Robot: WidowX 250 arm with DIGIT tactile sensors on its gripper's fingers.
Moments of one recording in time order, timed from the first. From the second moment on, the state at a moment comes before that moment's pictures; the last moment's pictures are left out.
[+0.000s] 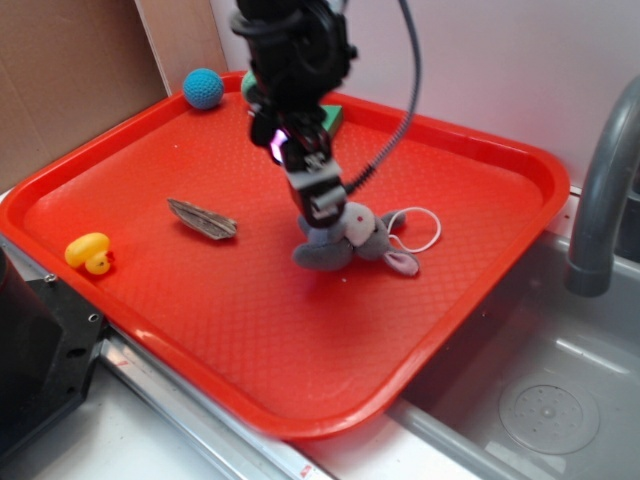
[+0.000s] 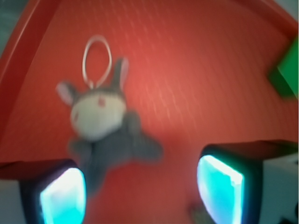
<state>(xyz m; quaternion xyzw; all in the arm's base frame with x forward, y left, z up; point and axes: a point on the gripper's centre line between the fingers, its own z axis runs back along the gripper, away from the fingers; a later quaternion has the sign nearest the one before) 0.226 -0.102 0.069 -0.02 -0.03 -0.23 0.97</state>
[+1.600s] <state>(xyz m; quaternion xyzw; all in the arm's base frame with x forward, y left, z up) 0.232 -0.129 0.042 -0.04 0.00 -0.28 0.96</state>
